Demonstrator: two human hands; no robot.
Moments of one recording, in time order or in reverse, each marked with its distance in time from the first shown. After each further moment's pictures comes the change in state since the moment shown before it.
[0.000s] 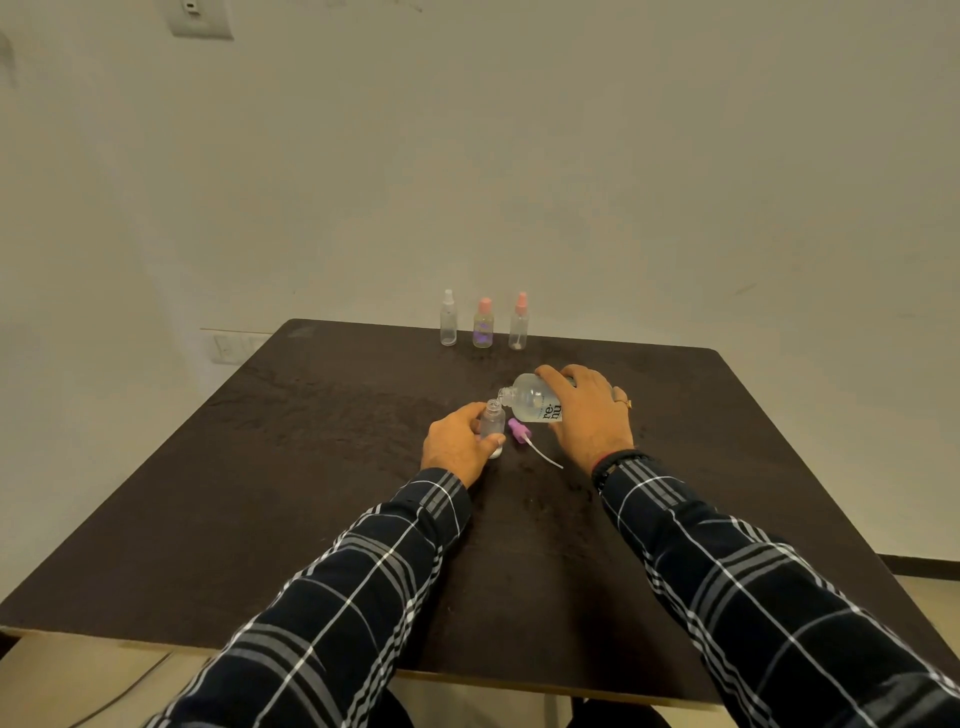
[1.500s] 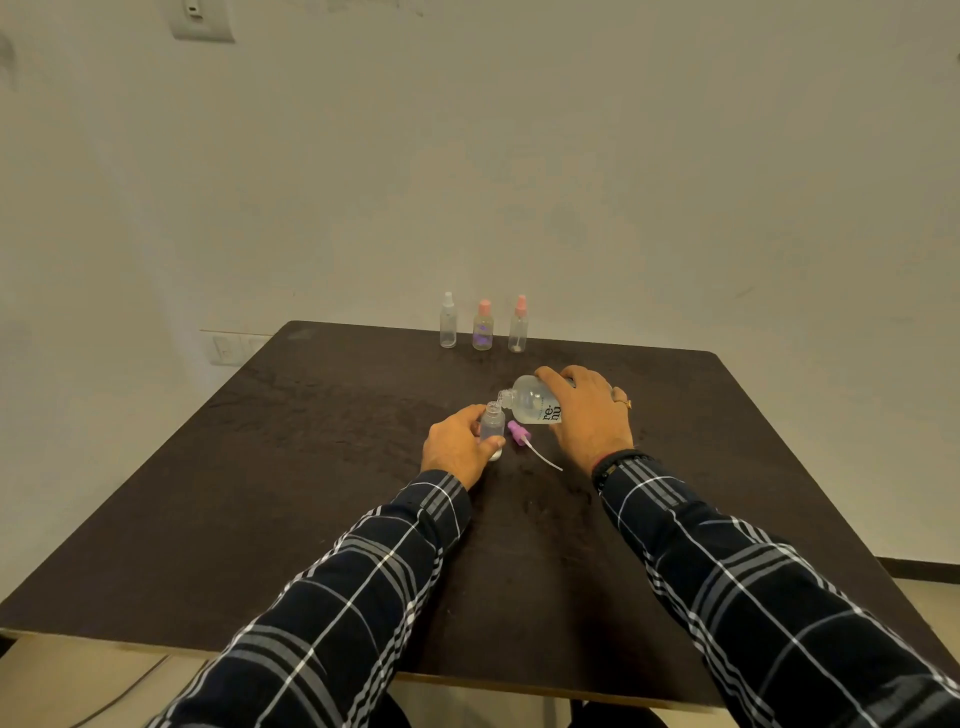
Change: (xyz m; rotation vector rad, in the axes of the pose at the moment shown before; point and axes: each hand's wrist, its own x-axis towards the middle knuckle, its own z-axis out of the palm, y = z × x) left_hand 0.002 -0.001 0.002 0.004 -0.004 0.003; right_hand 0.003 0.001 -0.002 -0.014 -0.038 0.005
